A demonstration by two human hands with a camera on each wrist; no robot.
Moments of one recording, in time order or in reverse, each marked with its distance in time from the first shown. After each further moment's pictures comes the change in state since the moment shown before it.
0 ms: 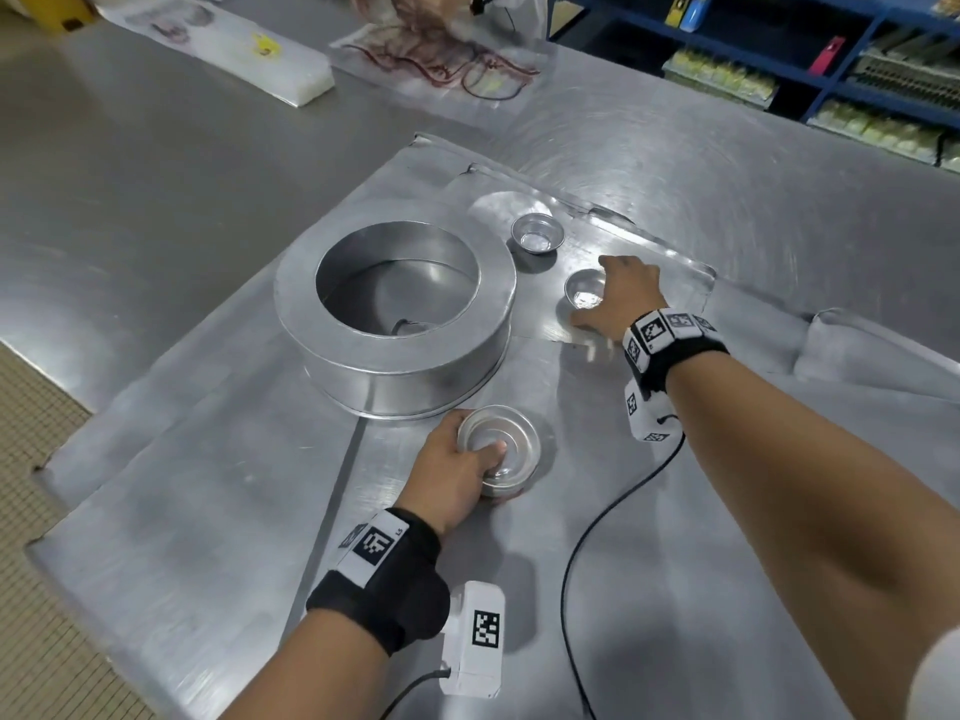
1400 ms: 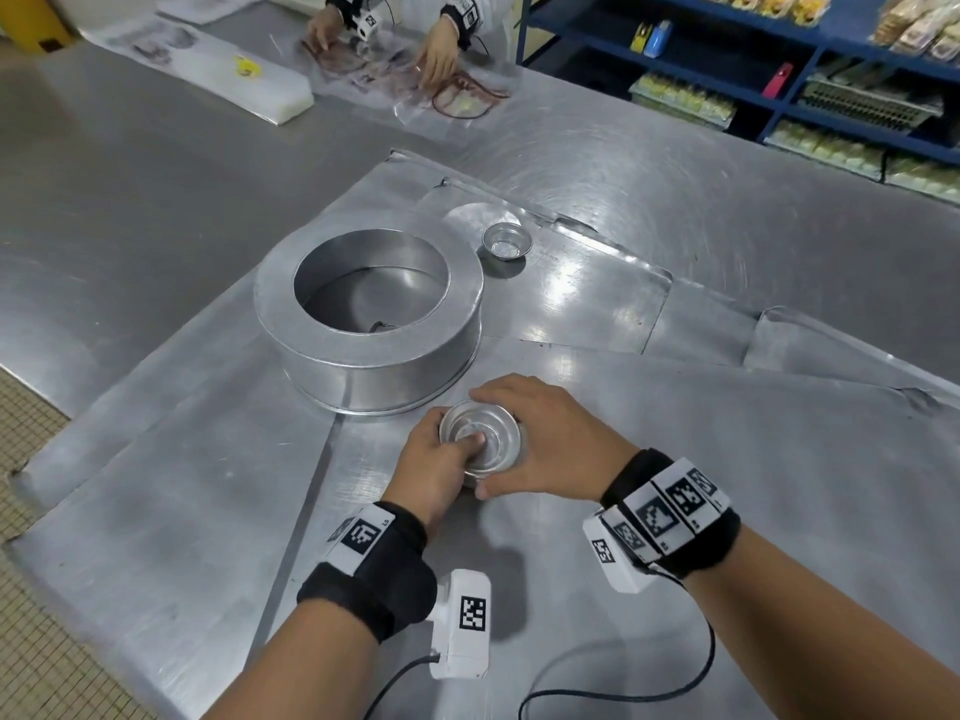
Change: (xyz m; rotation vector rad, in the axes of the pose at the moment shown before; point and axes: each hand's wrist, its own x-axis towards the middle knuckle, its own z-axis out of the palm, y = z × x) left_hand -0.016 0.006 0.016 -0.122 0.001 -0.034; right_hand -0.191 -0.039 -0.013 0.296 -0.294 -0.539
